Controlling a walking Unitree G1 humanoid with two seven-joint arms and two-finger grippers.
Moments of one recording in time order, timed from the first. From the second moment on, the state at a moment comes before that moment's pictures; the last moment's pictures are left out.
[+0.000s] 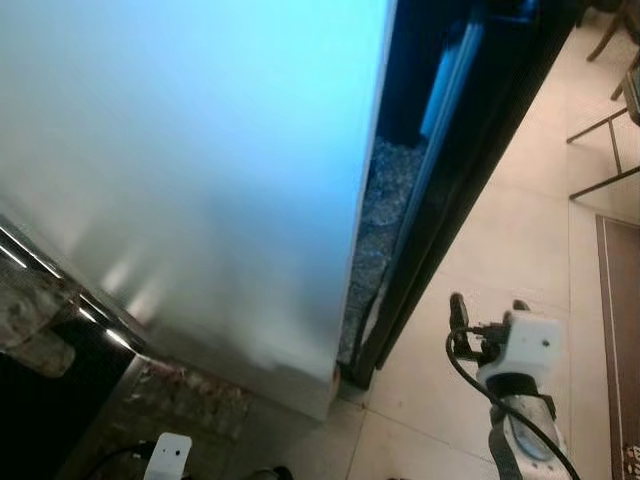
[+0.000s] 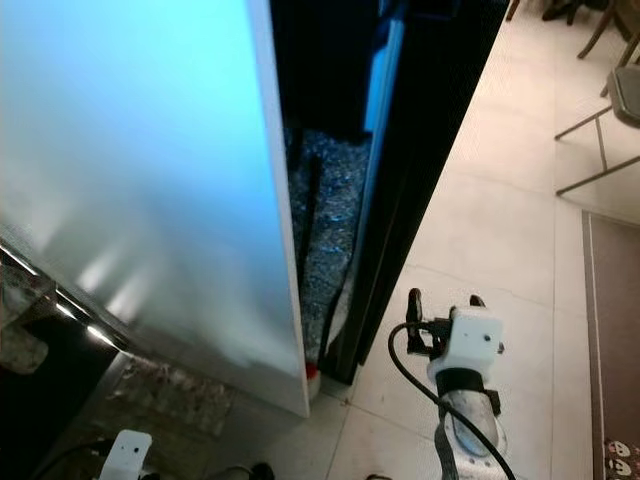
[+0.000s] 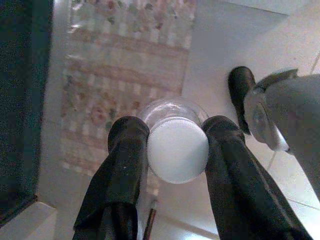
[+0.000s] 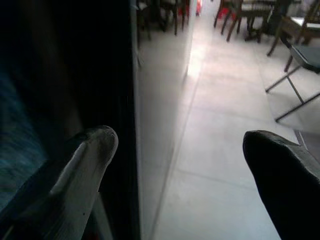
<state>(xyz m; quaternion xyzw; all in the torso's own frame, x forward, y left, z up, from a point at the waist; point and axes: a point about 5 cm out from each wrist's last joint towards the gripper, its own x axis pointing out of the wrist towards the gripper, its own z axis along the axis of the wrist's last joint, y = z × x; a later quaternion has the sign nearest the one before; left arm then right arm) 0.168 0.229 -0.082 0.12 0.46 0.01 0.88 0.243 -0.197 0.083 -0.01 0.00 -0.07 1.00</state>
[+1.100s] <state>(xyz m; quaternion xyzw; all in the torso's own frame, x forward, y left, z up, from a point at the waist) 0.166 0.206 -0.088 0.06 0.46 0.06 0.89 0.283 -0.222 0.081 -0.05 0.00 -0.06 1.00</state>
